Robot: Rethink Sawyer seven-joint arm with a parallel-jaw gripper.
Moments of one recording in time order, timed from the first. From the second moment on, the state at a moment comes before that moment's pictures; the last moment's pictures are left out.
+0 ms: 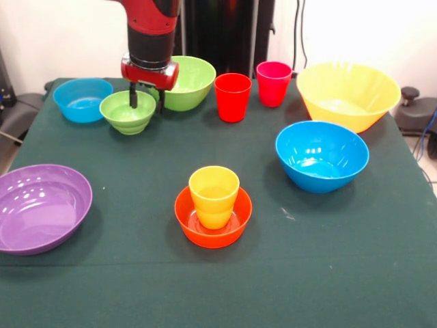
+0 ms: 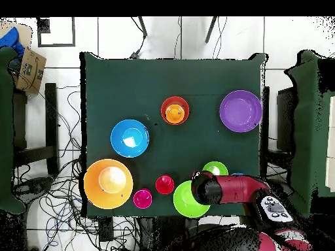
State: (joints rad) arm -0.57 -0.51 0.00 1.87 -0.64 0.24 2.03
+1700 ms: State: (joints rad) arm -0.78 -0.54 0.13 1.89 -0.72 0.19 2.03
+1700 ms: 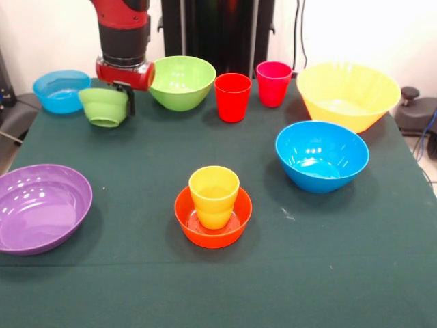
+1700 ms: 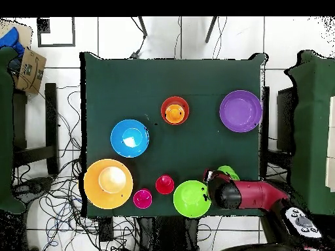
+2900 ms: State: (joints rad) arm -0.72 -0.63 0.27 1.90 -0.59 0.54 2.03
